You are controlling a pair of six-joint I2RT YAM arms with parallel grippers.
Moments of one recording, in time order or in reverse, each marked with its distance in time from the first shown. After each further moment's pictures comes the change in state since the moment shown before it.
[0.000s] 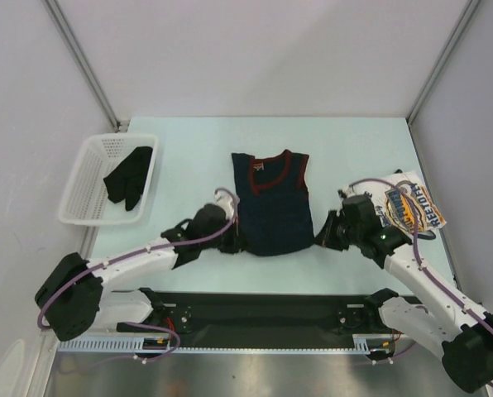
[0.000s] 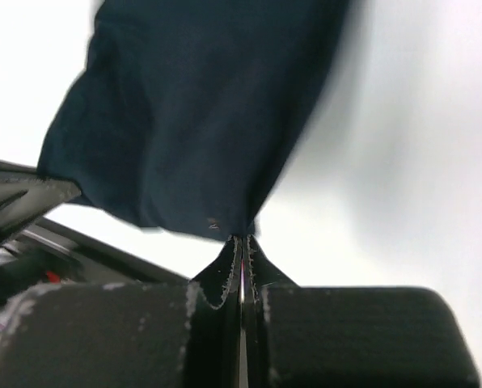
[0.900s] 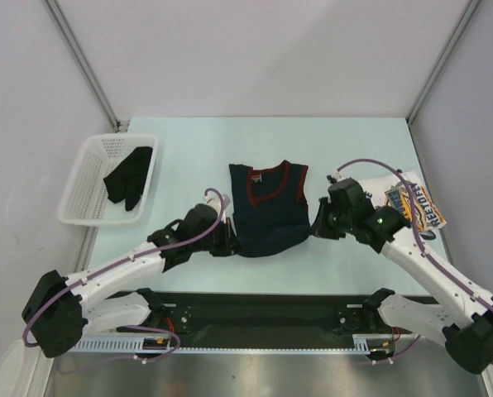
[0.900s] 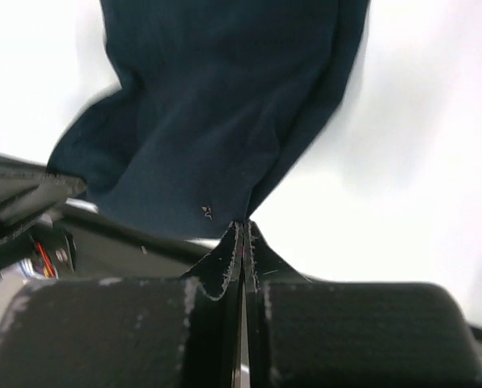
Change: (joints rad) left arm -0.029 -0.133 -0.086 -0.188 -0.003 -0.085; right arm 0.173 0.065 0.199 -0.253 0.172 0.032
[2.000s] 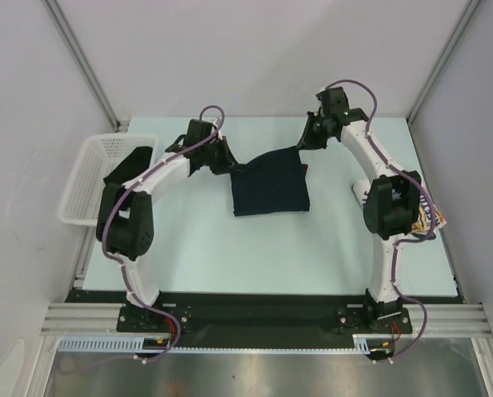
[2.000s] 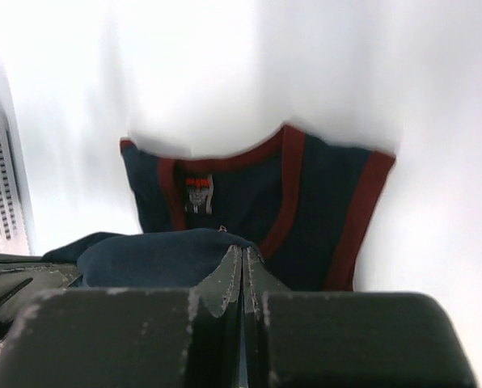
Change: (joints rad) left arm 0.465 0.794 0.856 -0.094 0.214 0.167; right arm -0.370 1.088 1.065 0.029 -0.234 -0.211
